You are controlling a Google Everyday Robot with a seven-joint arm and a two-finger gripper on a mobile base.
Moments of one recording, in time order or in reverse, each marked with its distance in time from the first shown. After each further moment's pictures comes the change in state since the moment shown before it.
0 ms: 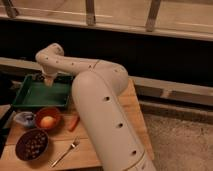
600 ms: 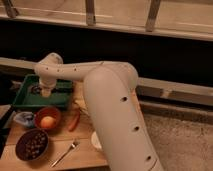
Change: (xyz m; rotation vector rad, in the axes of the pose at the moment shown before) arm 0.008 0.068 0.000 -0.072 -0.009 -0.024
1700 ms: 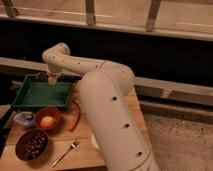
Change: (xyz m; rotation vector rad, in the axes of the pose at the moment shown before) arm 0.008 -0.078 -0.013 0.077 -0.020 0.014
